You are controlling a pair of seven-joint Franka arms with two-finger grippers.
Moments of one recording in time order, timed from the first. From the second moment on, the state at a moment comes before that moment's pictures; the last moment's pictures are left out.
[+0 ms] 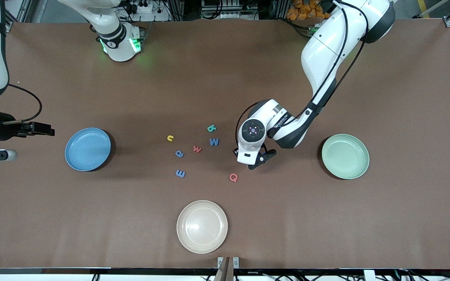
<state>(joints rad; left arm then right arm) -0.41 0.88 -0.34 -1.46 0.20 2.15 -1.34 -0.08 0.27 -0.02 -1.54 0.03 1.57 -0.14</state>
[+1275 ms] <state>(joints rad) -0.41 0.86 -0.34 -1.48 0.20 2.14 -1.31 0.17 0.26 0.00 -1.58 0.12 1.64 -0.11</state>
